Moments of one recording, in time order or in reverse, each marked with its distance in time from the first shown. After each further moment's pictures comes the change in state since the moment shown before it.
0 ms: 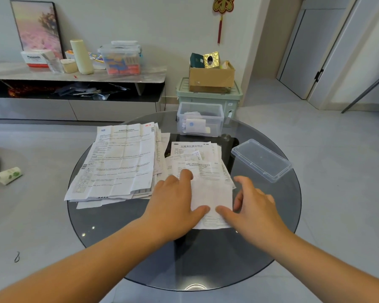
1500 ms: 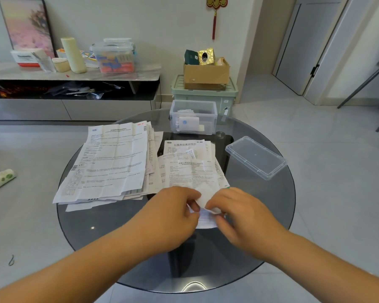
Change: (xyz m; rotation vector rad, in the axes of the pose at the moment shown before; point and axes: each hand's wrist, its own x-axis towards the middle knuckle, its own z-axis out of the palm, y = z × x) left_hand -0.017 0.023 -0.031 -0.271 -0.258 -0.035; right_hand -0.008 0.004 -0.007 -0.128 -0.077 -0.510
